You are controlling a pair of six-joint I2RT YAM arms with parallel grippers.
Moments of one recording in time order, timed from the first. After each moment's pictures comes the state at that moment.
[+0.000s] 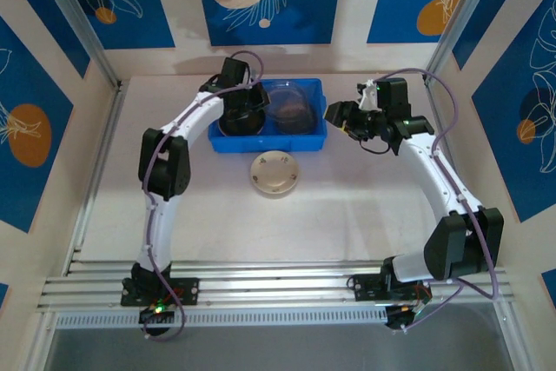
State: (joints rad) left arm -0.39 2.30 2.02 -0.51 0.39 -0.69; right arm 0.15 1.40 1.23 -0.55 -0.59 0.63
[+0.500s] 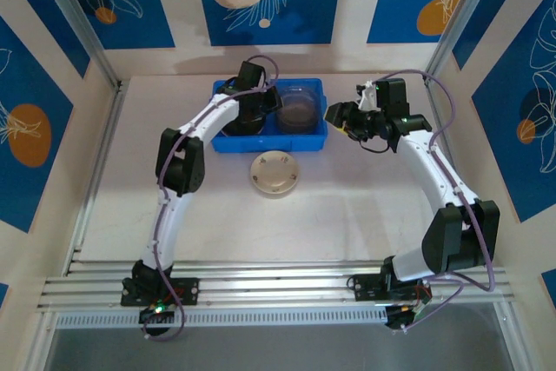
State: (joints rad) left arm -0.44 2.45 2.20 -0.55 0.36 -0.69; right arm 0.13 1.43 1.23 -0.54 -0.60 0.63
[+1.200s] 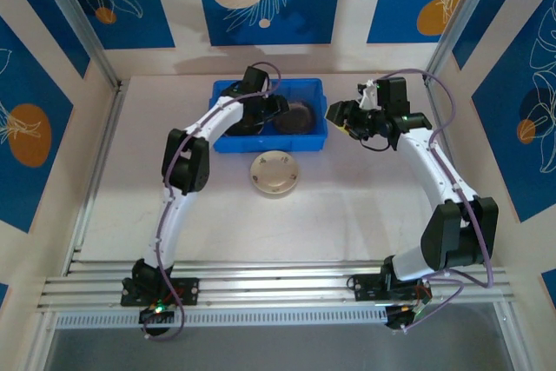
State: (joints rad) left arm -0.45 2.51 2.25 -0.60 0.34 -0.71; right arm 0.14 1.45 1.25 -0.55 -0.60 0.63
